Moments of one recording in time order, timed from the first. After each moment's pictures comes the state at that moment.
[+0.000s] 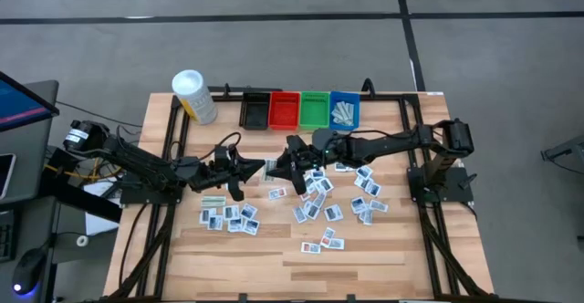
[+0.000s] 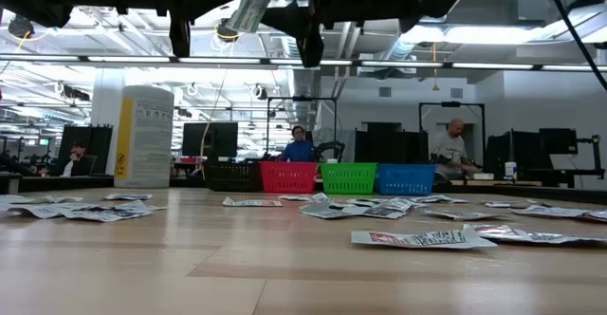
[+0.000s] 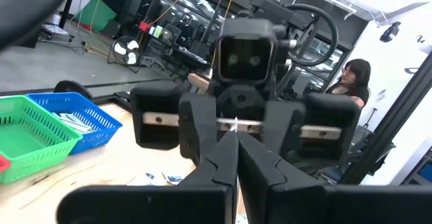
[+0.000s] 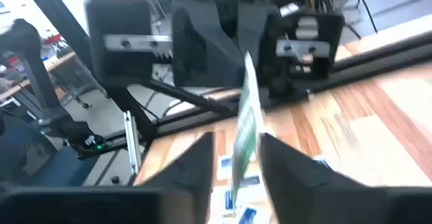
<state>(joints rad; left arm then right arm) -0.29 1.17 0.36 0.97 -0.51 -0.37 -0.03 1.74 1.09 0.50 -0.24 0.39</state>
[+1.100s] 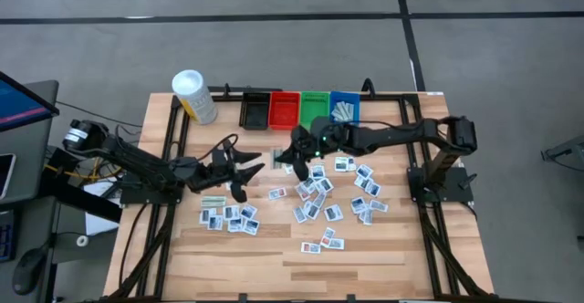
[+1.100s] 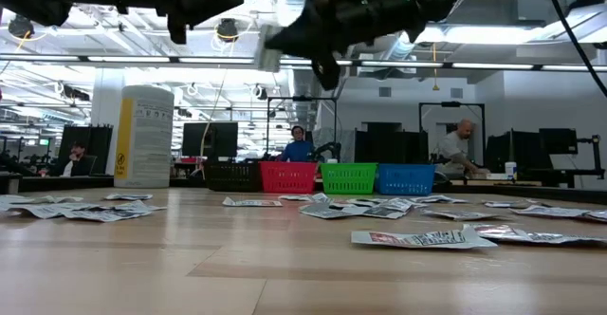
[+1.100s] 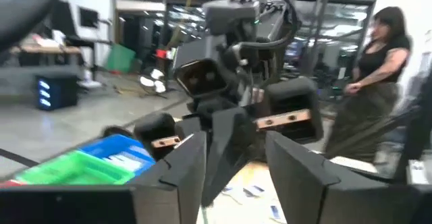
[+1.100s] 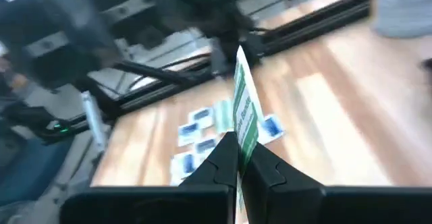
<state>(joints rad) -0.31 1.15 0.36 0.97 -0.58 0.00 -0.13 1.70 1.08 0.28 -0.27 0.37</state>
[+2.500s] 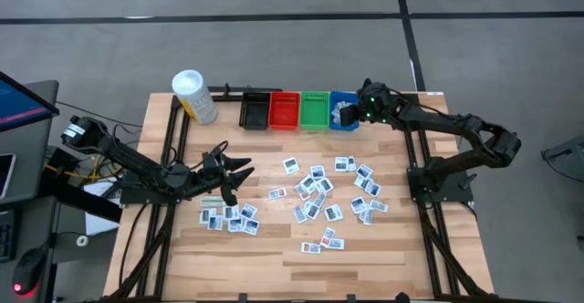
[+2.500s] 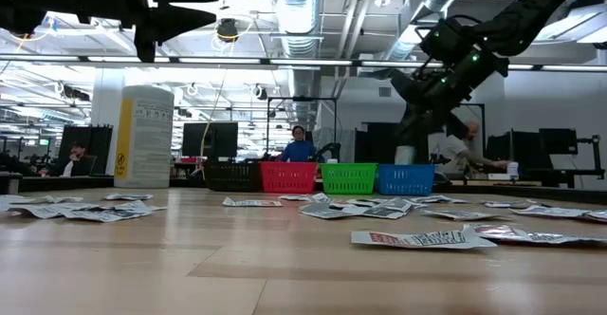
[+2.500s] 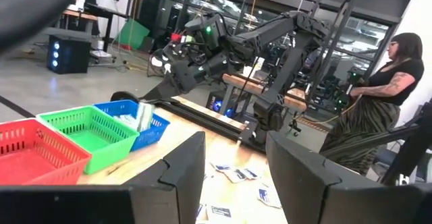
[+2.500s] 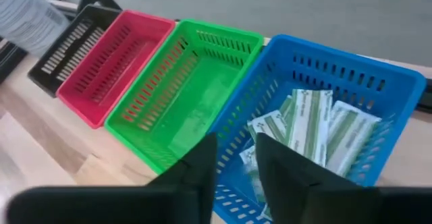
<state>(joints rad) -0.43 1.07 0.26 0.95 -0.76 -0.20 -0.71 1.33 0.65 0.03 0.00 0.47</state>
